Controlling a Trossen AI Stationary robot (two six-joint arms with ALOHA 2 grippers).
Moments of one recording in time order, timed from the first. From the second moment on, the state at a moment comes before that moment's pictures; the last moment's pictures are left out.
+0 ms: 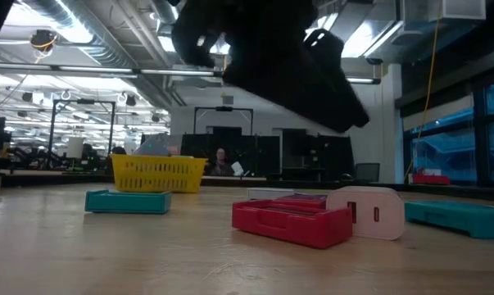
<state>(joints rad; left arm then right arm) -0.33 2.07 1.50 -0.25 -0.04 0.32 1.29 2.08 2.33 -1.26 1.16 0.46</state>
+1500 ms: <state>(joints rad) -0.30 2.22 1.50 -0.12 0.04 0.25 1.29 2.08 2.33 -1.26 1.16 0.49</state>
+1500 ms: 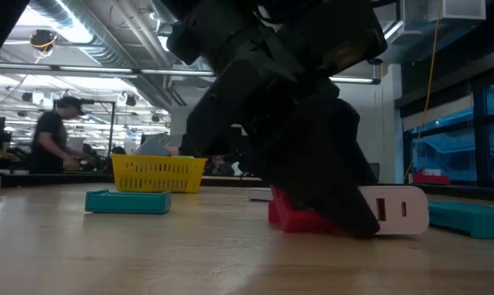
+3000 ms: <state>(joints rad) 0.17 1.34 0.99 -0.67 -0.32 0.10 1.29 2.08 2.33 -1.27 1.13 0.60</state>
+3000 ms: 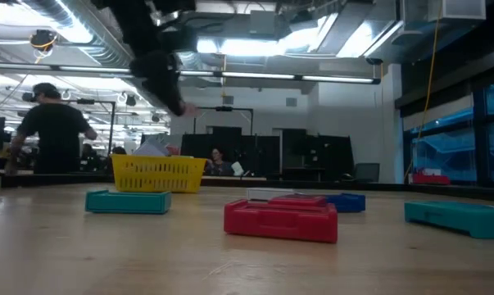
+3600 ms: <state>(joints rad) 0.28 1.22 0.81 -0.62 -0.19 0.05 1.28 2.08 2.33 -1.27 1.14 0.62</state>
